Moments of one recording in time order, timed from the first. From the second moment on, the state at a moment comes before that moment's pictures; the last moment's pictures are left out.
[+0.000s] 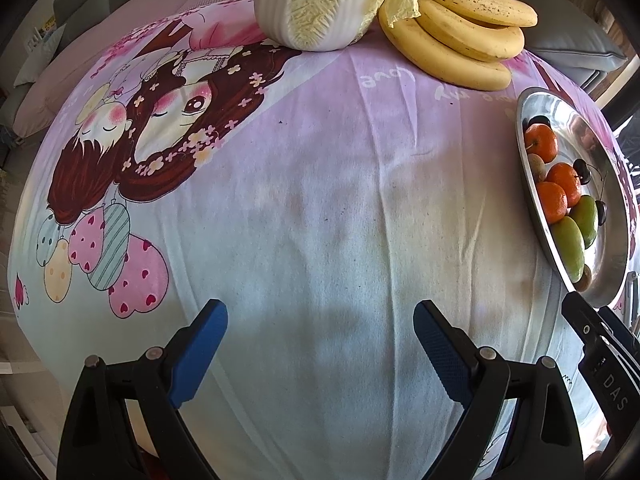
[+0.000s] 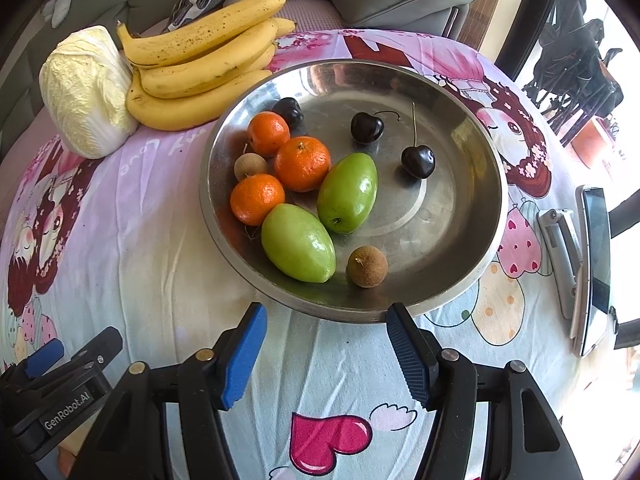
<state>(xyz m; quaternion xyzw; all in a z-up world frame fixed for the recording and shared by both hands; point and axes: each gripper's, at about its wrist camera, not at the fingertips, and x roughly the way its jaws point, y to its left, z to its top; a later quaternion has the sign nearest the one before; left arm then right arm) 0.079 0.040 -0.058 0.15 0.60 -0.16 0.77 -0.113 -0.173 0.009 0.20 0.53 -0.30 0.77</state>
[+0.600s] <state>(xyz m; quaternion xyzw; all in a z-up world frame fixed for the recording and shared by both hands) 0.076 0.034 -0.050 0.17 0.59 -0.15 0.78 -0.111 -0.171 0.007 0.19 0.53 -0.30 0.77</state>
